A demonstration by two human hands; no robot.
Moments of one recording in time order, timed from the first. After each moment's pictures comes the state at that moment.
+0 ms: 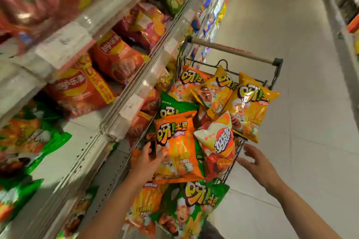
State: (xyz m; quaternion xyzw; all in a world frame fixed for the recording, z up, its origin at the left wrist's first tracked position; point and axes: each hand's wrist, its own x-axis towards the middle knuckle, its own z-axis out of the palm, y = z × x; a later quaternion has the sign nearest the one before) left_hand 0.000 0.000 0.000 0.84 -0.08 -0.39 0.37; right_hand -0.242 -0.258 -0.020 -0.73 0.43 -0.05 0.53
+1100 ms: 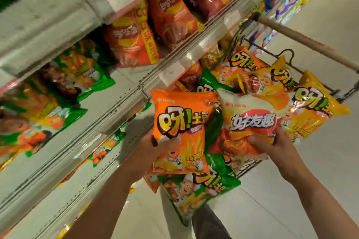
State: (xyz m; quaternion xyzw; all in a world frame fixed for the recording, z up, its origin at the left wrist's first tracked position) left_hand -0.060 0.050 0.039 0.72 -0.01 -0.34 0.60; right_hand -0.186 -0.287 0.009 -0.65 0.25 -0.01 0.71
